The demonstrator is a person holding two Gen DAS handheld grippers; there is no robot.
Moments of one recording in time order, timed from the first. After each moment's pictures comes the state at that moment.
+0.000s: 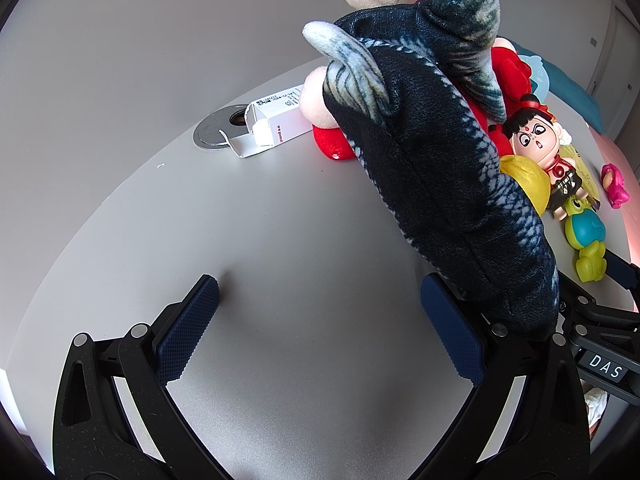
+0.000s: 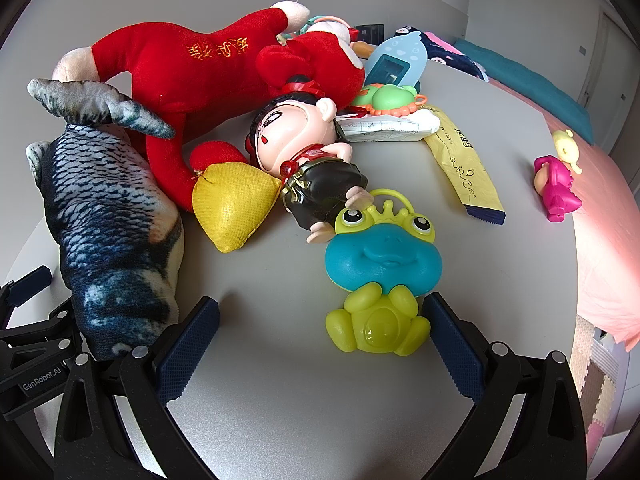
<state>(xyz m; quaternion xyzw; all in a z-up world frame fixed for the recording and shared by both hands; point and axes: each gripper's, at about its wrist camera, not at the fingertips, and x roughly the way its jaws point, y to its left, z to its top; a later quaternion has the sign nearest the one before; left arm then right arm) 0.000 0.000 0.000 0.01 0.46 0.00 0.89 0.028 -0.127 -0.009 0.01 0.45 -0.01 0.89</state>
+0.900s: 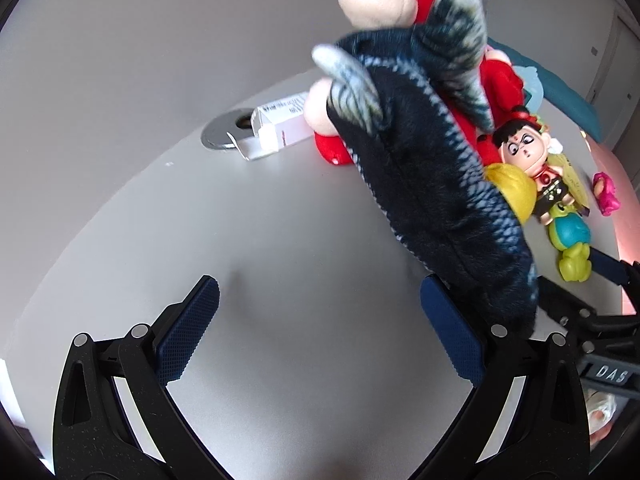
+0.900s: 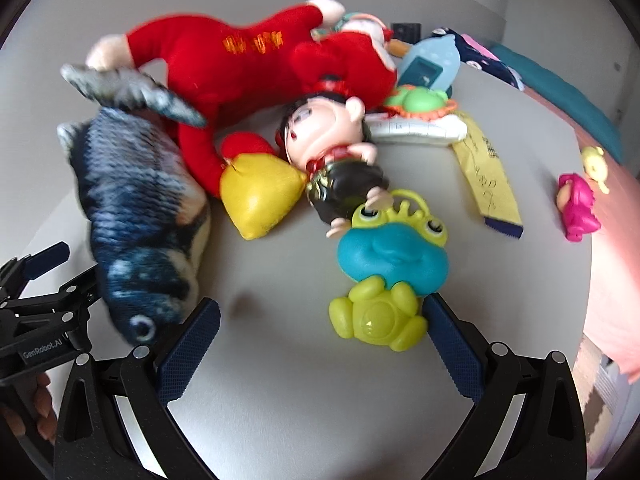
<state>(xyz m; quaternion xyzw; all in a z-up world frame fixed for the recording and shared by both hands) -0.014 0.001 0.017 0.00 0.45 0.00 0.89 0.012 -0.130 0.012 0.00 0.45 0.07 0.89</state>
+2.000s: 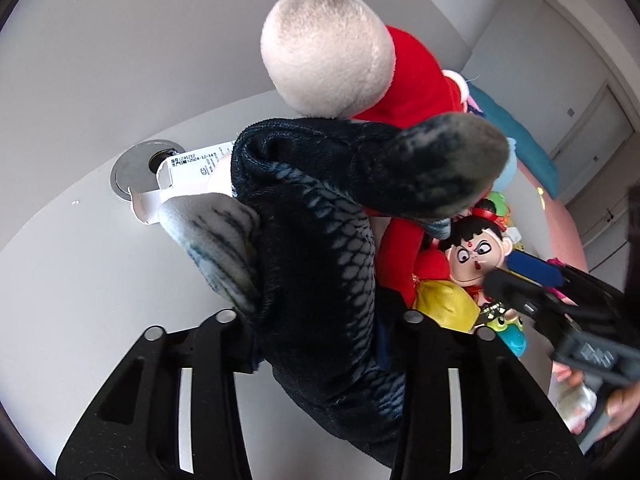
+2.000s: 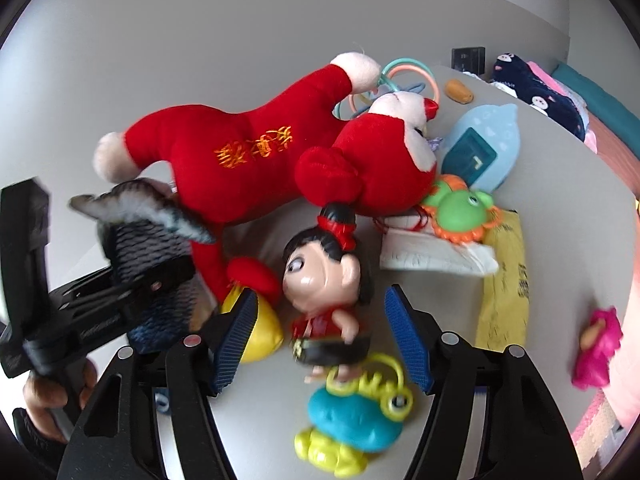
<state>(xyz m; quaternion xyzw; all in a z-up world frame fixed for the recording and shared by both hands) 0.052 -0.019 0.026 -0.14 0.44 -0.07 0.89 0.104 -0.144 0.043 0.00 0.47 0.19 0.86</state>
